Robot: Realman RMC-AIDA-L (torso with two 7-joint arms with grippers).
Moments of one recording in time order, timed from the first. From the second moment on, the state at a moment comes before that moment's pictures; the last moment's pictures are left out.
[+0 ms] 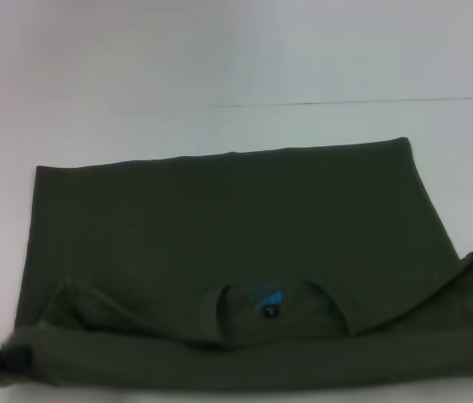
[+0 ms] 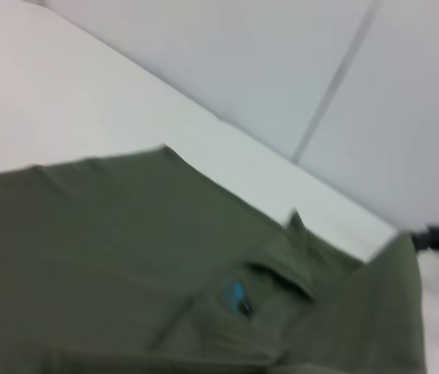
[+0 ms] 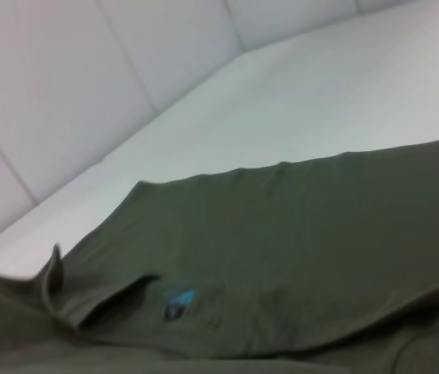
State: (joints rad) left arm -0.31 -2.06 0.22 0.91 2.36 2.05 -1.48; right arm 0.10 2.08 -0.30 -0.89 -2.13 -1.82 1.50
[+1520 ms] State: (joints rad) left arm -0.63 -2.14 0.27 0.83 2.29 1.22 -1.85; right arm 0.68 2.09 -0.70 -0.68 -2.25 -0.88 1.95
